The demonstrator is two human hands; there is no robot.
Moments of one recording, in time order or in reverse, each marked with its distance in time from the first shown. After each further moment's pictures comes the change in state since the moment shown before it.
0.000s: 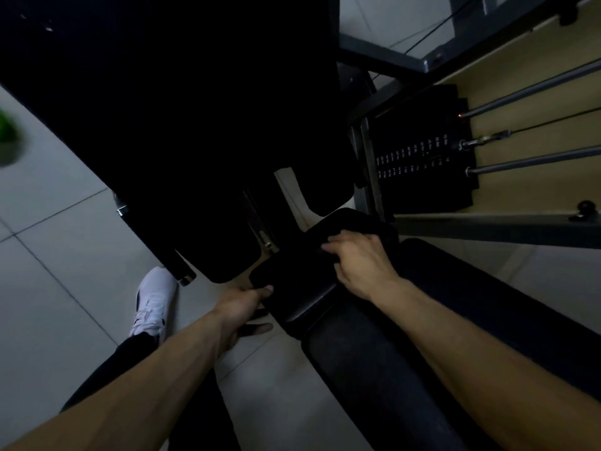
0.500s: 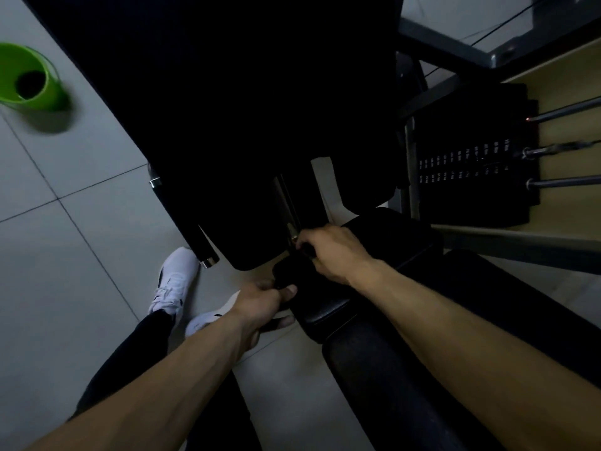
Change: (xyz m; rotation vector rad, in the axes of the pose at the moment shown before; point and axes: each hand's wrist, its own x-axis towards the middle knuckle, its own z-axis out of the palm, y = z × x) left_hand 0.013 -0.021 0.006 -0.151 0.076 0.075; right_hand 0.077 -0.054 0.041 0.069 -0.125 -0.237
